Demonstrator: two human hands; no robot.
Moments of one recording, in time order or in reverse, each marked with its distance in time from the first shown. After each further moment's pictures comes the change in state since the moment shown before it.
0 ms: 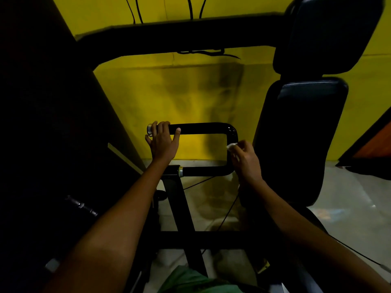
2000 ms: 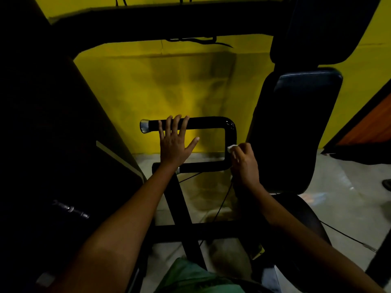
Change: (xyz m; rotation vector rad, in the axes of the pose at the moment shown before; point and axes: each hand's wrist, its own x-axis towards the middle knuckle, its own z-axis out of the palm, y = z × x) left_hand -0.012 0.000 0.039 0.199 0.157 0.480; right_hand -0.023 -0.001 0.016 0.009 -0.077 0.201
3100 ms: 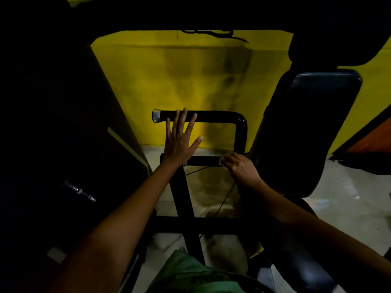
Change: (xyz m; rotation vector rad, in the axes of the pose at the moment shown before) left_hand -0.022 -0.009 -0.014 -0.093 -0.106 -0.005; right_hand 0.001 0.005 0.018 -0.344 -0.233 -0.687
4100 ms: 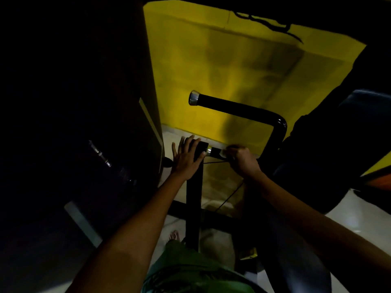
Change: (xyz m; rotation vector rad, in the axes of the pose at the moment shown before) left_hand -0.098 -0.027 0.036 -0.249 -0.273 -0.465; right_hand 0.065 -0.042 -0.007 0.408 -0.068 0.115
